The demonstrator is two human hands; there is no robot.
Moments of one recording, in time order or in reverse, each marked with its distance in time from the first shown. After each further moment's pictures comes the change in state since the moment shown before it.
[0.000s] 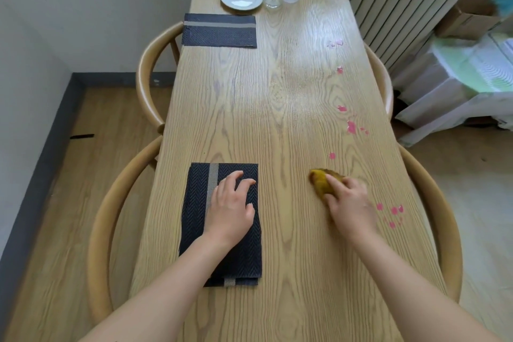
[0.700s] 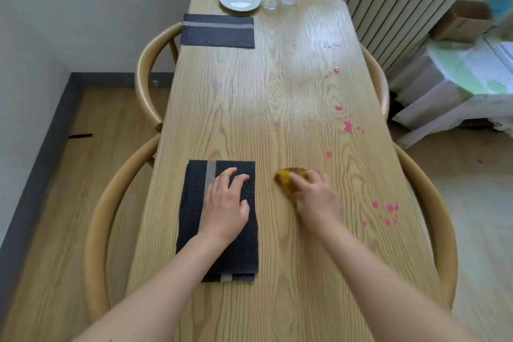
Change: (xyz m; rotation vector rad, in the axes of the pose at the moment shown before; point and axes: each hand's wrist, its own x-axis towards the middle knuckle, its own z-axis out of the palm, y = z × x) left_hand -0.005 0.001 0.000 -0.007 0.062 -0.023; right_hand -0.004 -0.053 0.009 -0.091 -0.025 -0.189
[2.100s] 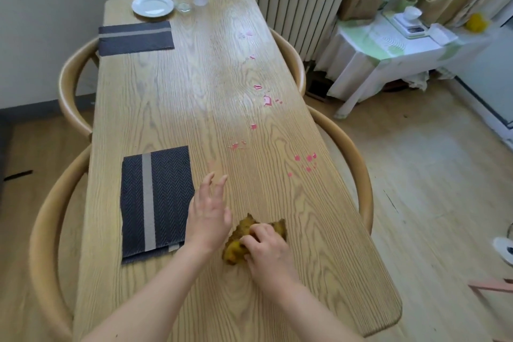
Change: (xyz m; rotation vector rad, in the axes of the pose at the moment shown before) left_hand -0.077 0.076 0.046 0.092 -0.076 0.127; right_hand -0.197 0.005 0.007 0.206 -0.008 -0.068
